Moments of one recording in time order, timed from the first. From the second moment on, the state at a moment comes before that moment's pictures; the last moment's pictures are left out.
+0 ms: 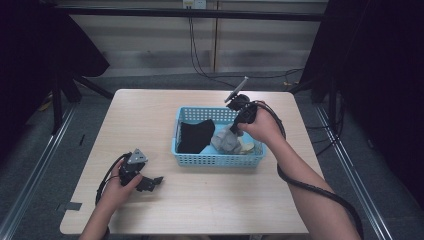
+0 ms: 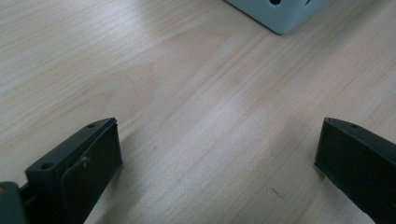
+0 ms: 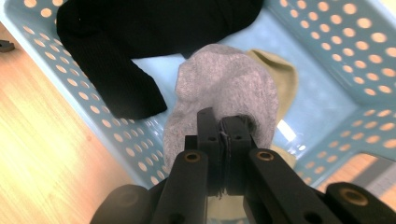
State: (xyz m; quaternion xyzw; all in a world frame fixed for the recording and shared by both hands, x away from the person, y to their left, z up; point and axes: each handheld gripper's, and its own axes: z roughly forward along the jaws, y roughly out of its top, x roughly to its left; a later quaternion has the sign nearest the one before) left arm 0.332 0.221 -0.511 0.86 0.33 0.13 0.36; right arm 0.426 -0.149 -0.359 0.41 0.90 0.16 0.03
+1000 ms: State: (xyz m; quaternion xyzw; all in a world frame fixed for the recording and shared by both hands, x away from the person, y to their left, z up) left arm 0.332 0.221 -0.511 0.87 0.33 0.13 0.36; right arm 0.413 -0.196 -0.309 0.41 0.90 0.15 0.03
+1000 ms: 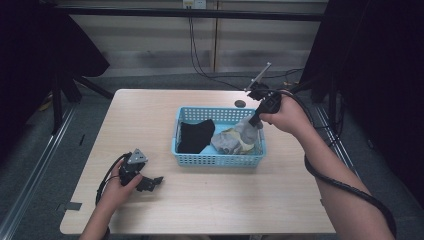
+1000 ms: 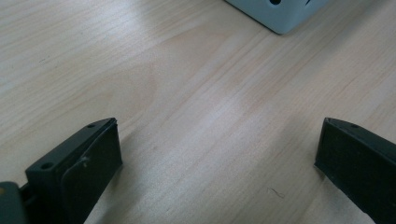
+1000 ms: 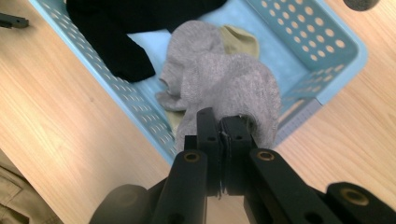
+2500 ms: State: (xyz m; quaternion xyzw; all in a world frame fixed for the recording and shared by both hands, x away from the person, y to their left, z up) left arm 0.332 0.220 -0.511 0.86 0.33 0.13 0.36; right arm 0.415 -0.293 -0.348 0.49 0.86 0.12 0.03
